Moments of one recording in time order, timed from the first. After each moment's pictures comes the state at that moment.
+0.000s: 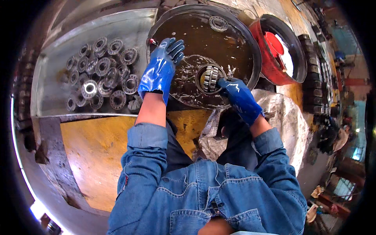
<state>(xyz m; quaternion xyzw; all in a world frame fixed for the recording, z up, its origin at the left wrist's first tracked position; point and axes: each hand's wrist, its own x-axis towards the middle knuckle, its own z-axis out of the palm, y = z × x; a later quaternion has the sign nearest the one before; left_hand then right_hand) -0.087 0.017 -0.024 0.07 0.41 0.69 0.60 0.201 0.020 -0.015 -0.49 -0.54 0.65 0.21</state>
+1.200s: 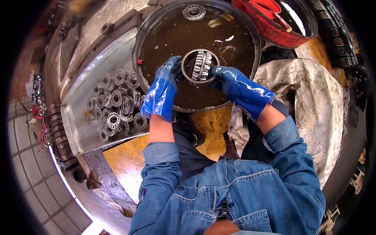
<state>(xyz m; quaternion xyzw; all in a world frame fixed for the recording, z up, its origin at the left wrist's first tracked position) -0.027 0.034 -0.023 0.17 0.62 0.47 0.60 0.201 0.033 -0.070 -0.40 -0.25 0.81 0.35</state>
